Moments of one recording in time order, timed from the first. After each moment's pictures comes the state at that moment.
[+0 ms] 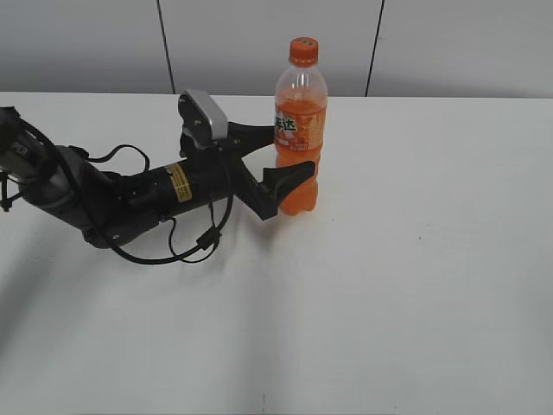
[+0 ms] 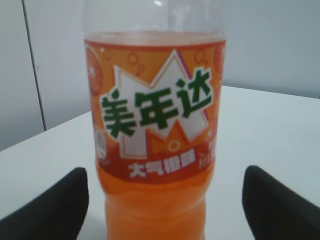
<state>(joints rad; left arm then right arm) -0.40 2.34 -1.15 0.76 -1.19 -0.30 0.03 -0.01 -0.51 0.00 1.09 -0.03</state>
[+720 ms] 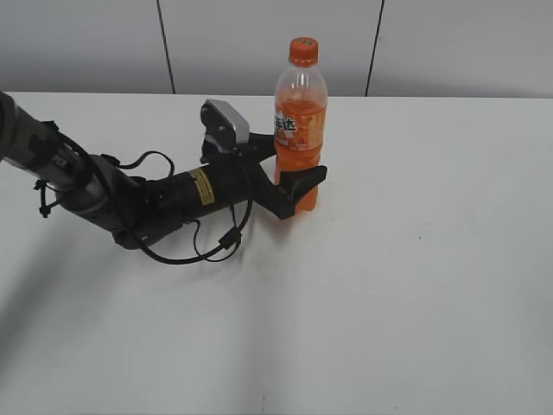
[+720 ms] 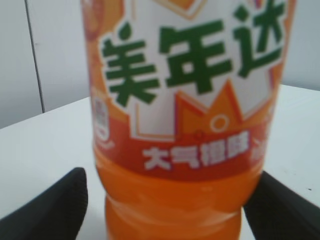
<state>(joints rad) -0.43 2.43 -1.26 0.71 -1.11 -0.34 0.03 -0.01 -0.51 0.00 1.09 -0.03</state>
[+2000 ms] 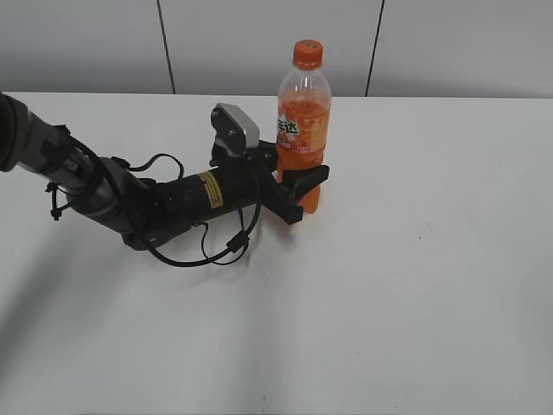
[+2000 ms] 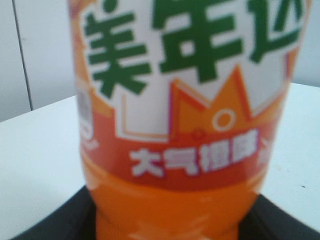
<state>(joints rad) -0.45 2.45 -1.30 0.73 -1.10 -0.35 0.03 -0.01 -0.51 0.00 1.09 -0.03</state>
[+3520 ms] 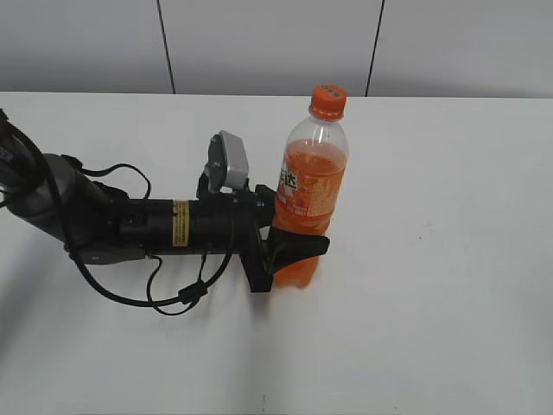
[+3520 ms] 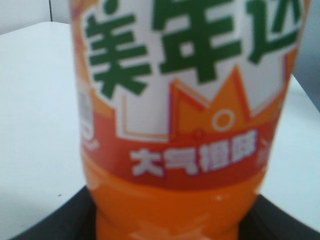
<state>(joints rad) -0.44 2.27 -1.02 1.11 -1.15 -0.47 0.03 -0.01 -0.51 0.00 1.09 -0.03</state>
